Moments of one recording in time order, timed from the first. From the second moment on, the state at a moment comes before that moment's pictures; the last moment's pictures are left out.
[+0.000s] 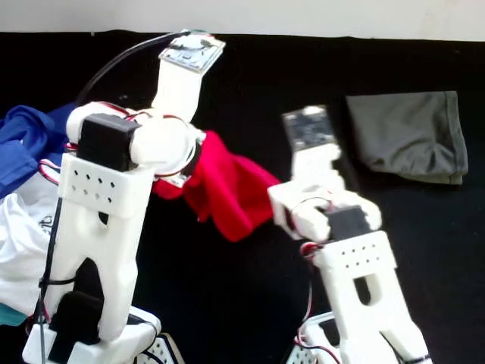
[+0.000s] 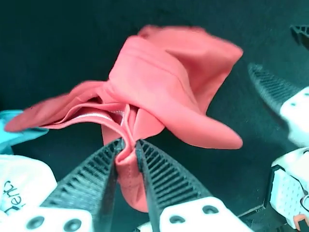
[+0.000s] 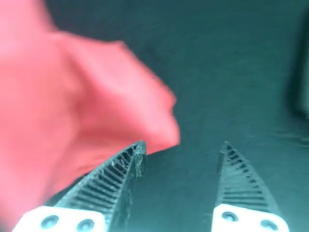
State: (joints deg) left arm 12.4 -14.6 -17.7 100.9 -6.3; right arm -21.8 -42.9 41.8 62.5 3.6
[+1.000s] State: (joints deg) left arm -7.9 -14.2 25.5 70.6 -6.1; right arm -30.7 5.1 27.6 50.3 3.6
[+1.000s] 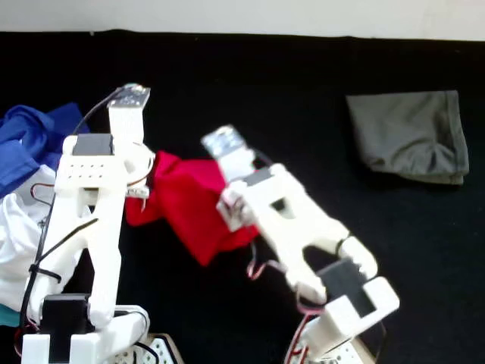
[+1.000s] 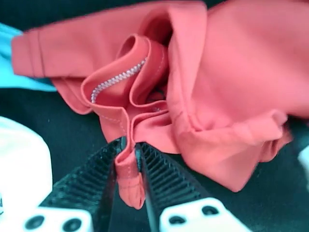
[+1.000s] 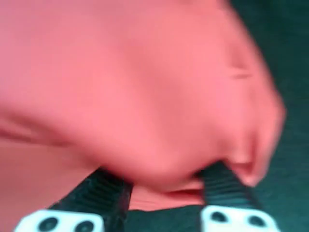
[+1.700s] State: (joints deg) left arm -7.7 -14.1 15.3 80.1 -6.0; right arm -6.8 -8.1 0.7 71.9 5.8
